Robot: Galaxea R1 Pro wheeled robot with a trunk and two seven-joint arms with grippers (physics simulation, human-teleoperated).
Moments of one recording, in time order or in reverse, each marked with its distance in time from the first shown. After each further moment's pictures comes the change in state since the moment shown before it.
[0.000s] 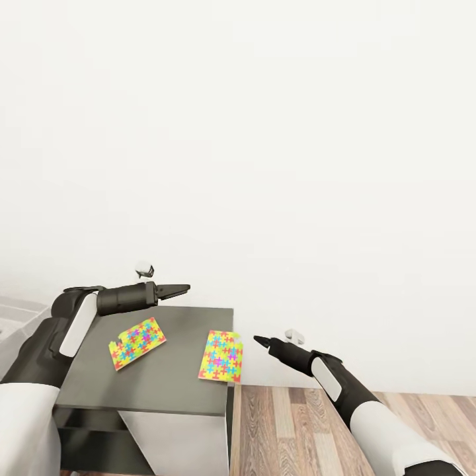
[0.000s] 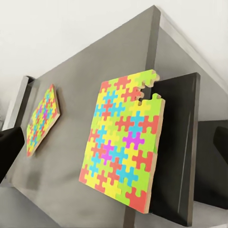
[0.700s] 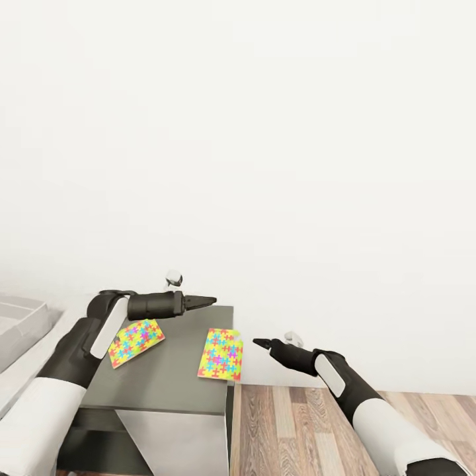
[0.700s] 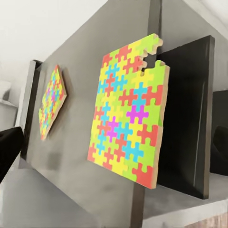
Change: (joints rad) left arm -0.017 -0.082 -0.126 0.058 -0.004 0.000 0.011; right arm -0.010 -0.012 -0.024 -0.001 -0.025 0.171 0.038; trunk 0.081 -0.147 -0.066
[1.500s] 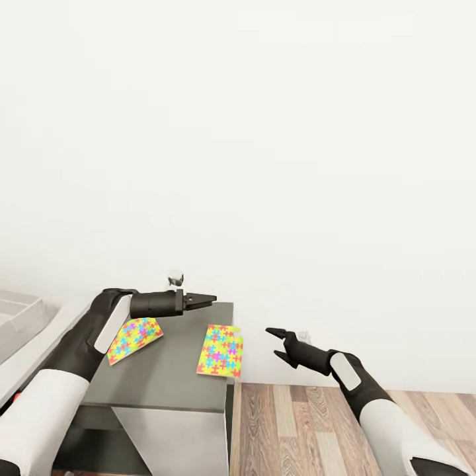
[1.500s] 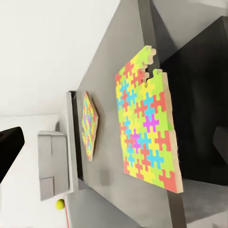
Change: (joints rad) left arm -0.037 -0.001 -0.014 0.085 0.002 0.000 0.001; right arm 0.001 0.003 -0.313 0.010 -0.029 0.223 0.030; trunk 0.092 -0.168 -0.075
